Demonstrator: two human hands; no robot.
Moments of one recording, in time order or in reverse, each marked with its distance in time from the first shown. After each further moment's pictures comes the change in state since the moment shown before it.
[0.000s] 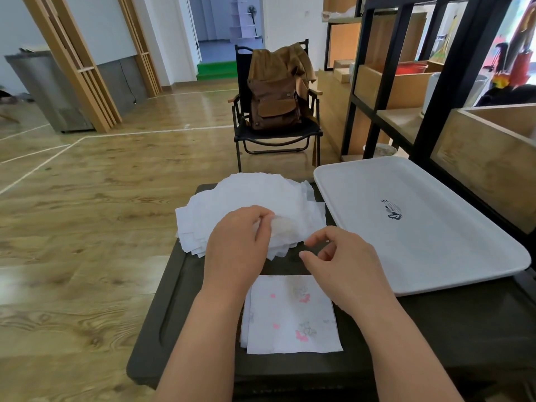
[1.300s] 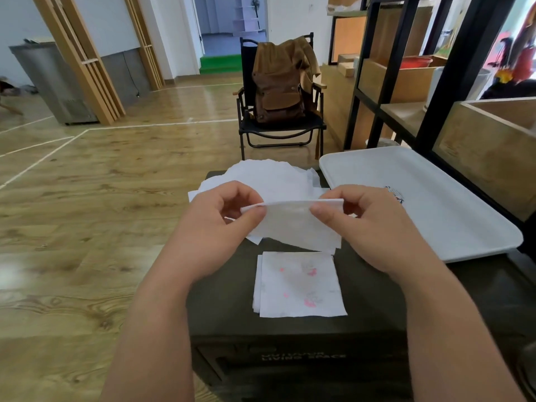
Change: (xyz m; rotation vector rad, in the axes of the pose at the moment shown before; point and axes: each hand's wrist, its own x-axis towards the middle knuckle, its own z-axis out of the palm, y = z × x) left_hand -0.015 0.007 -0.082 -0.417 -0.299 -0.206; right_hand -0.011 -0.025 -0.041 0.197 -0.035 -0.251
